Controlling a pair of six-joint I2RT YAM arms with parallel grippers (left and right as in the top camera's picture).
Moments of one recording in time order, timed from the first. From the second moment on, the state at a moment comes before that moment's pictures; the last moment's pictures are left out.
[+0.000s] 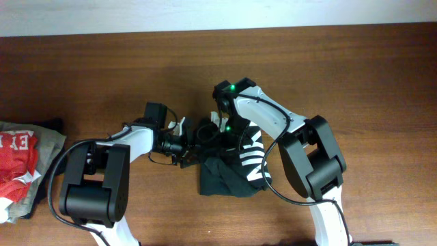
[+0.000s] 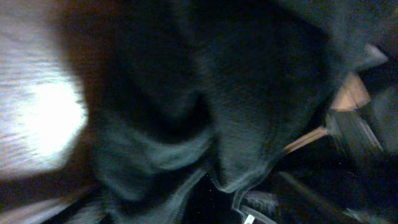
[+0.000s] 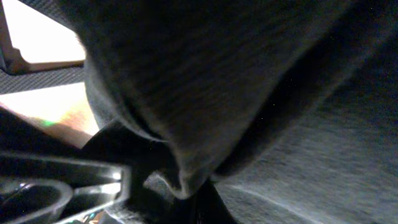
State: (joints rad) left arm -0.17 1.94 0.95 -0.40 0.97 -0.54; right arm 0.55 2.24 1.71 -1.31 -0.49 0.09
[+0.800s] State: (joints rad) left arm 0.03 1.95 0.98 -0.43 0.80 -0.52; right arm 0.26 2.24 2.34 -1.65 -0.44 0.02
